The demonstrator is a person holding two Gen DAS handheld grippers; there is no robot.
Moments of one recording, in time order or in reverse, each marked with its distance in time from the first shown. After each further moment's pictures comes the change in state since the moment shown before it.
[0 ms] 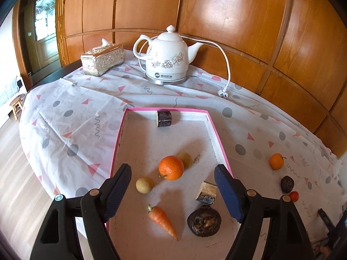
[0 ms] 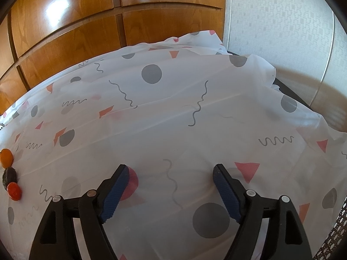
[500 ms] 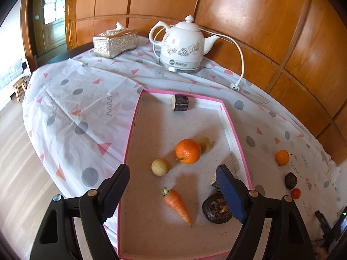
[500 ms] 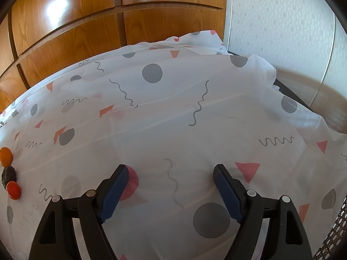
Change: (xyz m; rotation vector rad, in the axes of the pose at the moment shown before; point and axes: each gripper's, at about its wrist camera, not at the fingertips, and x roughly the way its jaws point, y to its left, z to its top) left arm 0.002 0.031 -0.018 -0.087 0.059 -0.007; right arm 0.001 0.002 0.000 -0.009 0.002 -0.006
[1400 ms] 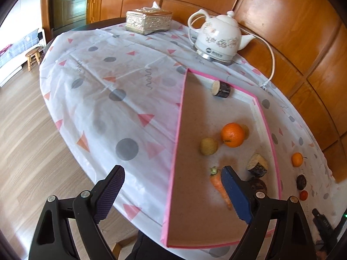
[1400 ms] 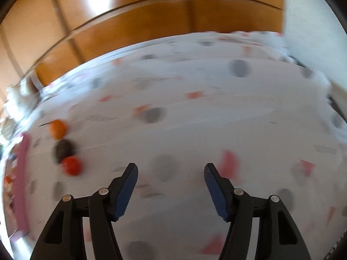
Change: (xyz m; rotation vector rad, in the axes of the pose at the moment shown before) left arm 0.002 0.067 -0.024 -0.155 0.077 0.047; right arm -0.026 0.072 -0.005 -0.177 0.118 0.342
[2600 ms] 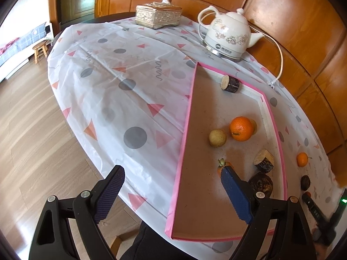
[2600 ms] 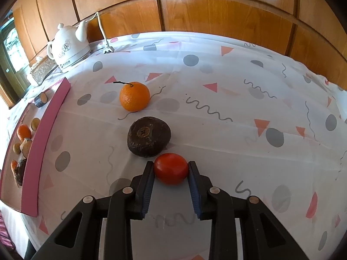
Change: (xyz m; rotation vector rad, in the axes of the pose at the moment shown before) left arm 0.000 0.006 -0.007 -0.039 0.021 0.037; right arm 0.032 0.116 -0.003 -0.357 0.062 0.124
